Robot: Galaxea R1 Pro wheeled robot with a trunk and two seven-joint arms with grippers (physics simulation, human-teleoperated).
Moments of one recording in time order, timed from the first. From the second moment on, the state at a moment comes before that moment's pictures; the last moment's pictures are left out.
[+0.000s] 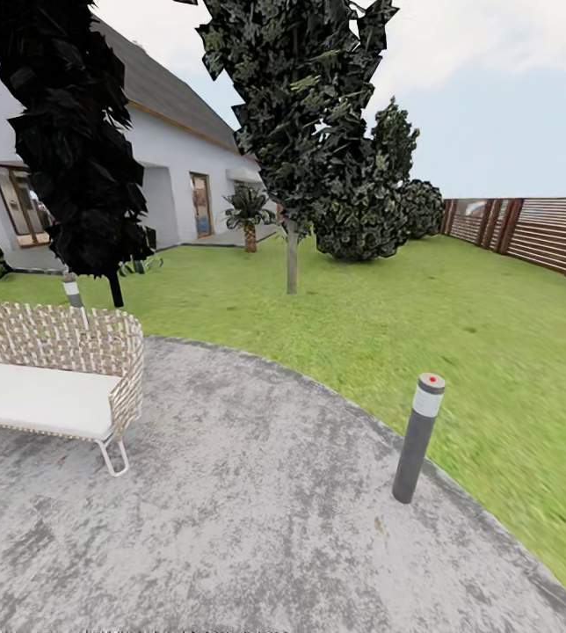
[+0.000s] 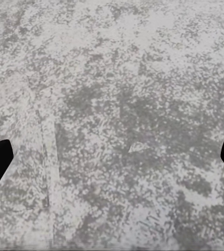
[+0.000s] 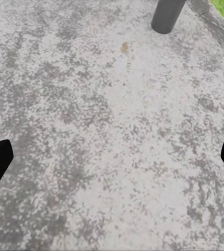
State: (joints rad) left arm -0.09 0.08 0.21 -0.35 0.00 -0.33 -0.01; right arm -0.02 -0.10 -0.01 -0.54 0.00 -0.32 -0.01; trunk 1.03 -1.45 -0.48
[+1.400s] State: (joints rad) left arm -0.09 0.08 0.23 -0.35 0.01 -0.33 0.01; right arm -0.02 -0.10 -0.01 -0.55 0.00 -0.32 -0.01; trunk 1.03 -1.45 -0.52
